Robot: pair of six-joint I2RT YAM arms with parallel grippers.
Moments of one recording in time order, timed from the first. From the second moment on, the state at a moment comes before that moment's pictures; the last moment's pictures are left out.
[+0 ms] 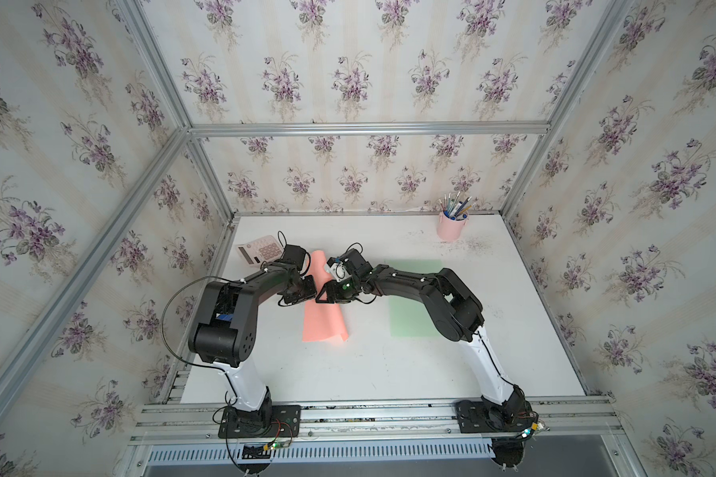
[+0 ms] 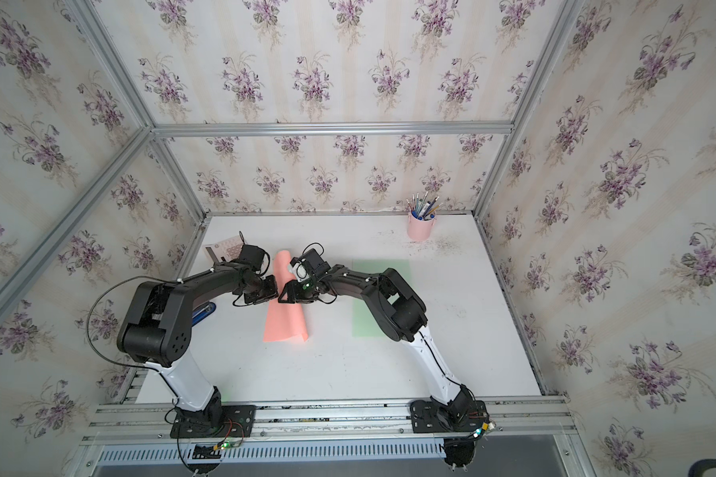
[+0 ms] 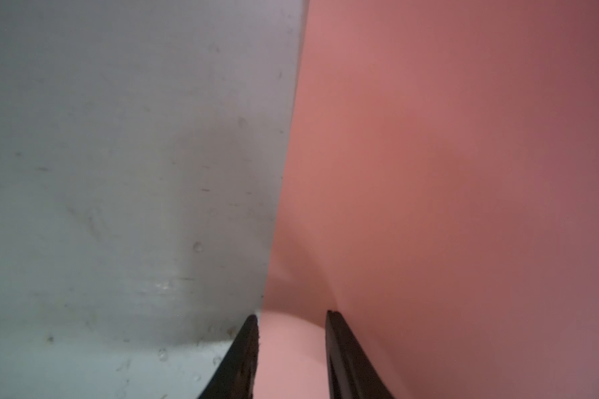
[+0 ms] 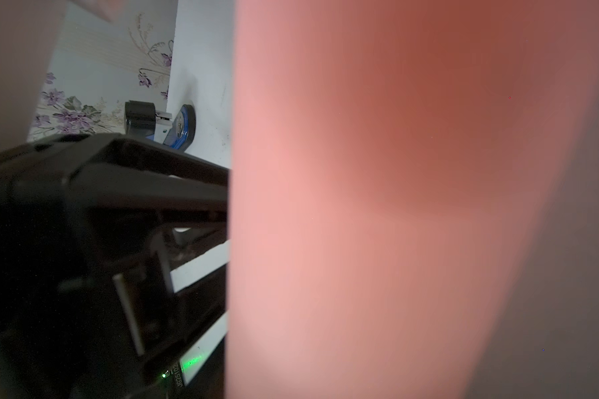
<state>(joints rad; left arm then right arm) -0.15 1.79 1.03 -0.53 0.12 -0.46 0.81 2.34 1.63 -0.19 -0.63 0.61</state>
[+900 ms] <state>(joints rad) -0.15 1.54 0.85 -0.51 0.12 -0.47 0.73 2.27 1.47 -0.07 -0.80 0.73</state>
